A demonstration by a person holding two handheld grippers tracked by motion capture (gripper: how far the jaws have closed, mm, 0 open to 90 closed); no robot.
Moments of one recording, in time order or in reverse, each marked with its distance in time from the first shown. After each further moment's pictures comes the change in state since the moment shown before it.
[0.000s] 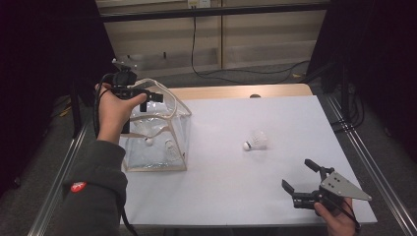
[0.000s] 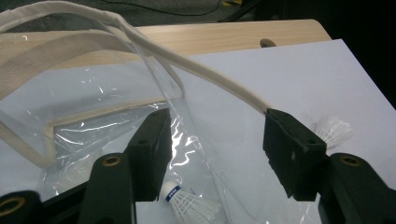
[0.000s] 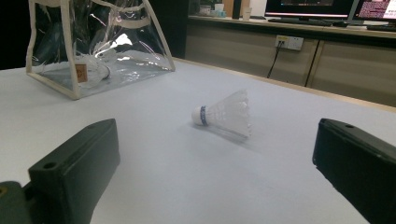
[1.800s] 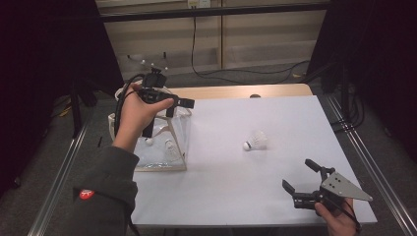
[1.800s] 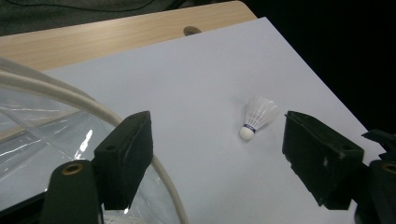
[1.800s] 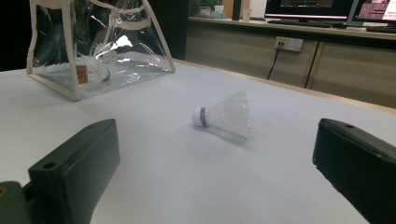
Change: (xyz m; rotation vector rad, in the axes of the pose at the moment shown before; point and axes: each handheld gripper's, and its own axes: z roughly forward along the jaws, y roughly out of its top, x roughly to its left) left arm -0.065 -0.002 0.021 0.031 -0.203 0.124; right arm 0.000 0.001 -0.001 -0.007 0.000 0.002
